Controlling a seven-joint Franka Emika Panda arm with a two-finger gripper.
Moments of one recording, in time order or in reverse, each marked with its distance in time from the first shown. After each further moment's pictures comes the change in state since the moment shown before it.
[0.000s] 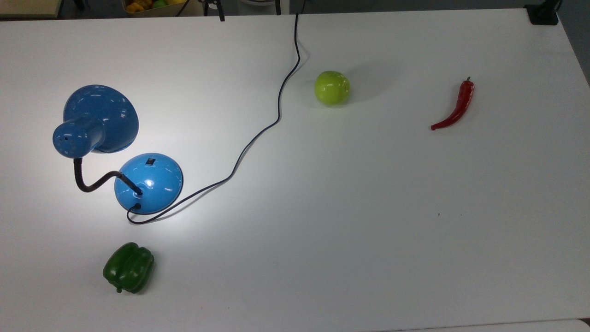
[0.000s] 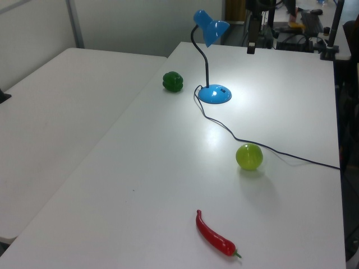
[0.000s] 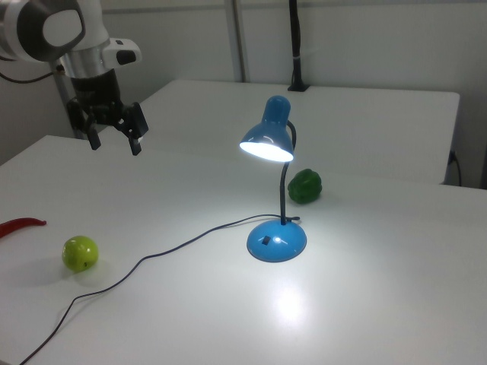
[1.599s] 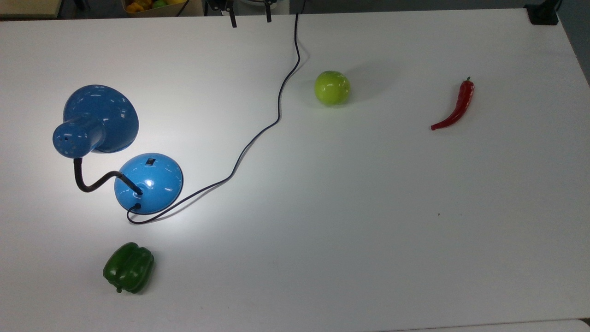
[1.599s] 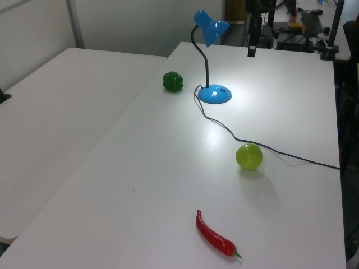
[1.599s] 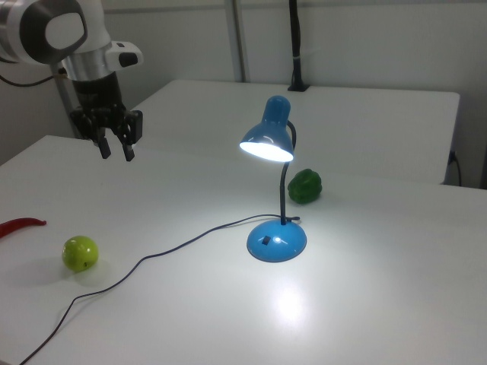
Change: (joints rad) arm 0.000 0.005 -0.001 -0.005 0.002 0.000 -0.057
